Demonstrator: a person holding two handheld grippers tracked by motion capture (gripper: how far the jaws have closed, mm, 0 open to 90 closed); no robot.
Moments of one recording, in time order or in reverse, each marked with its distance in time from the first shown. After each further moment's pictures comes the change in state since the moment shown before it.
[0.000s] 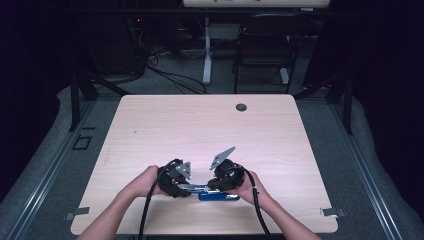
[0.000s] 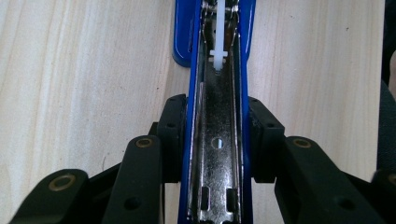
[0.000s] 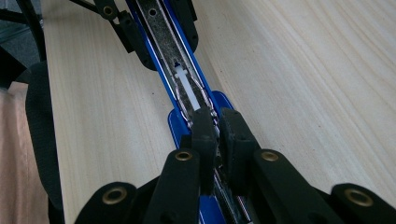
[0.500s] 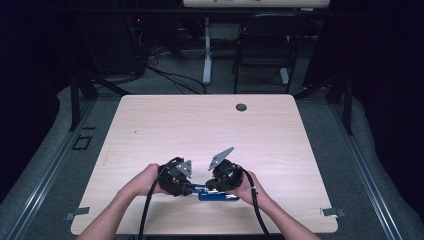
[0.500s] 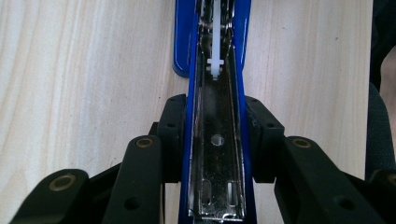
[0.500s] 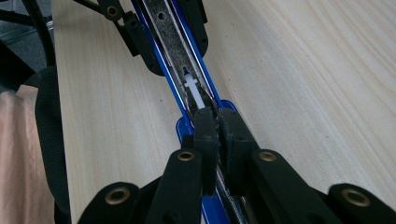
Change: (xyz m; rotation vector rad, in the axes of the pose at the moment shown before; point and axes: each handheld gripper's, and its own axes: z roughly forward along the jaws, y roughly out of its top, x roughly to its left) left arm -0.002 0.008 -0.008 -0.002 0.007 0.016; right arm 0.004 0.004 0.000 -0.013 0.012 -0.013
